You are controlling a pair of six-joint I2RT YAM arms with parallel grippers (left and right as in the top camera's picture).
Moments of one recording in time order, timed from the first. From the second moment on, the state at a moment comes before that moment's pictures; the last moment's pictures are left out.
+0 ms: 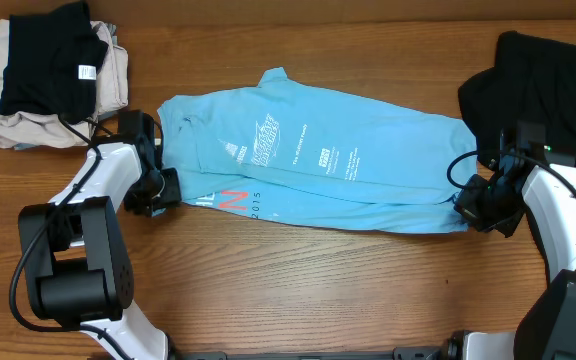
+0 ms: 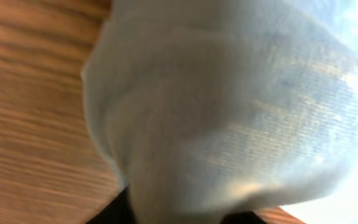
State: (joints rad) left arm 0.10 1.89 1.15 -0.82 -0.04 -0.14; right arm -0.22 1.56 1.09 -1.12 -0.07 0.41
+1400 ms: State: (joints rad) left arm 0.19 1.90 2.36 -1.41 -0.18 -0.15; right arm -0.21 1.57 1.74 -1.32 -0.22 0.32
